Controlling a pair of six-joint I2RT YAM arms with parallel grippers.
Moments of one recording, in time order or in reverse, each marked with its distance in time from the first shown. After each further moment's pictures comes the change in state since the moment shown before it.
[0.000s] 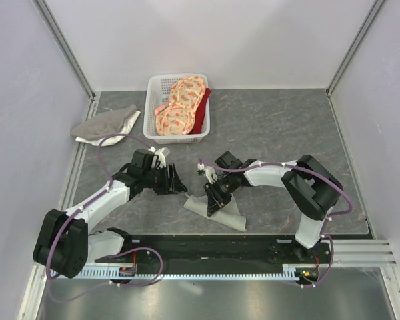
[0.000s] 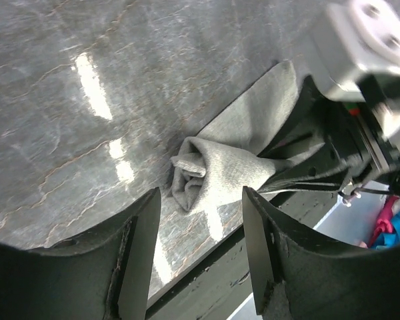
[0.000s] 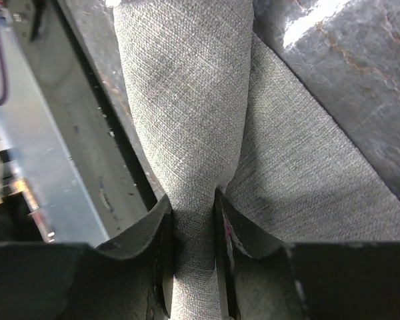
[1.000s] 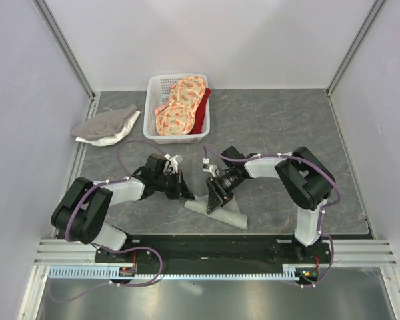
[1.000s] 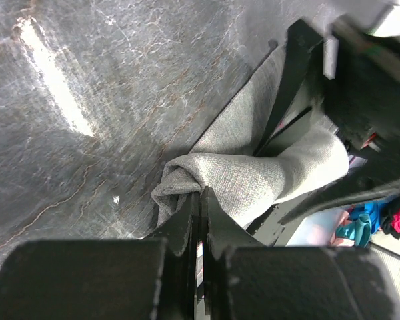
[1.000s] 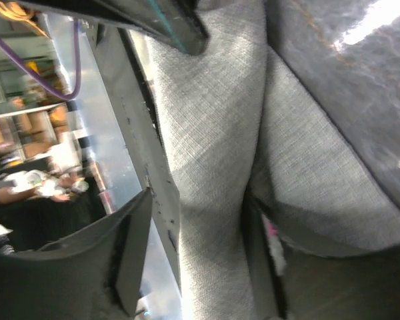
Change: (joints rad) left arm -0.077 0.286 -0.064 0.344 0.129 -0.067; right arm -0.112 0.139 0.061 -0.057 -0.270 0.000
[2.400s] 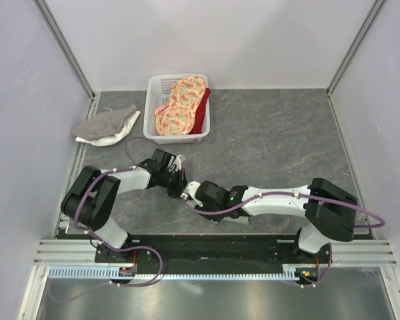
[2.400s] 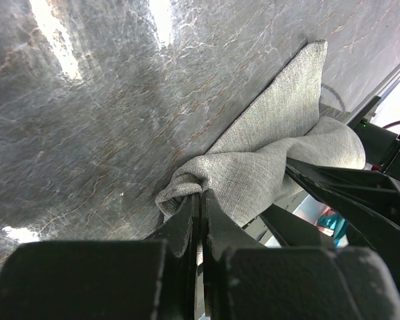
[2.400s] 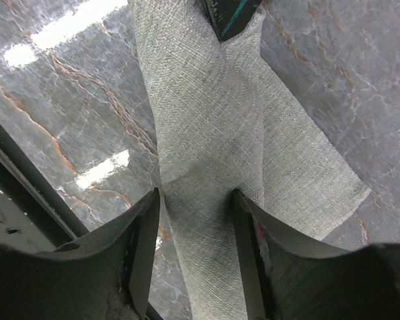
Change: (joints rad) left arm 0.000 0.128 0.152 -0.216 0.011 0.004; right arm 0.525 -0.341 -0.094 0.001 1.155 -0.084
